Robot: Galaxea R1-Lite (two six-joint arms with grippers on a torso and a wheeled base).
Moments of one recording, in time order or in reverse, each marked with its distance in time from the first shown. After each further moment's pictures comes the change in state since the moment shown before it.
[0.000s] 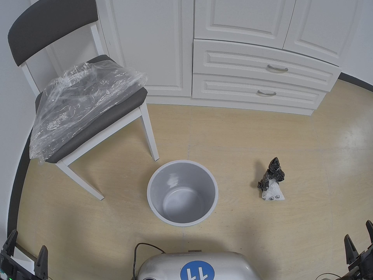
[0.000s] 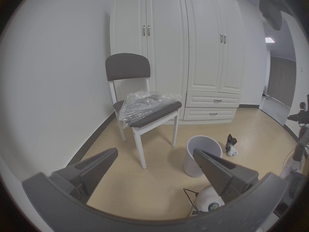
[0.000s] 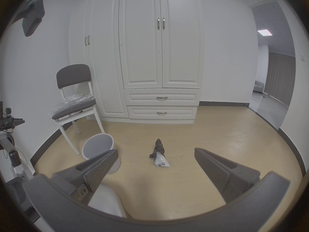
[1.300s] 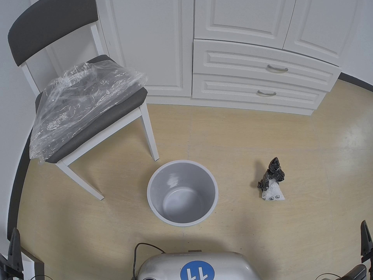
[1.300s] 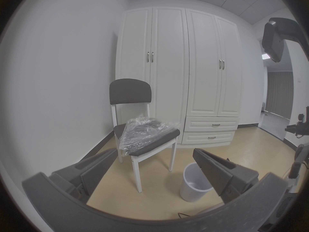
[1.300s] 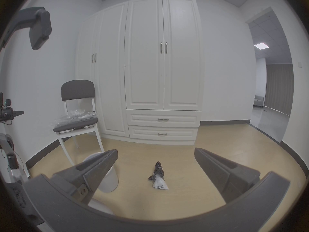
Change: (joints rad) left arm 0.000 0.000 -0.146 -0.073 -0.007 -0.054; right arm 0.000 0.000 -0.068 -0.129 0.015 -0.037
